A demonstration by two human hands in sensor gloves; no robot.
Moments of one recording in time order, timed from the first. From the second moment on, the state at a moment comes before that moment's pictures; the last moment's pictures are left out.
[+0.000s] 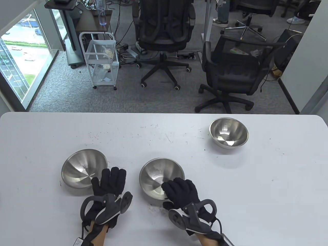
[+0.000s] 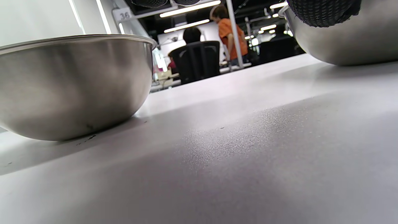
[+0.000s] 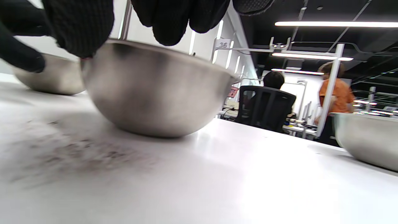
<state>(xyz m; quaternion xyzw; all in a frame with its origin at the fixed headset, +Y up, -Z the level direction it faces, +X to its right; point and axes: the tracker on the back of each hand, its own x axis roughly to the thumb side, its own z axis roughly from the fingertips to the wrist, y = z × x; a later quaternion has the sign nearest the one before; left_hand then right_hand) -0.194 -0.754 -0.302 0.02 -0.04 -0.12 0.99 0.071 -0.738 -0.274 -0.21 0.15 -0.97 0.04</state>
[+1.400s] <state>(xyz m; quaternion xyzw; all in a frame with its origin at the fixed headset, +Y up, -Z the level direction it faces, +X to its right) -0.272 -0.746 -0.308 0.08 0.13 -0.09 0.99 0.175 -0.732 -0.292 -0.06 0.14 -0.99 -0.04</state>
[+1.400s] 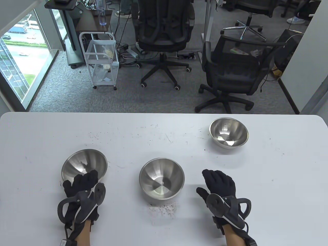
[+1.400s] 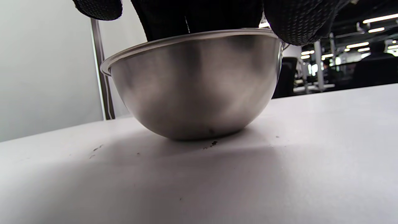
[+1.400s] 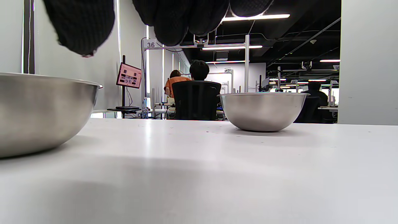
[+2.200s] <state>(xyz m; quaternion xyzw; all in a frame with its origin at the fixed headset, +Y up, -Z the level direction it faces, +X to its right) -0.274 -0.747 -0.311 0.11 0.13 -0.05 0.98 0.175 -0.733 -0.292 -0.06 0.14 -0.99 -0.04</state>
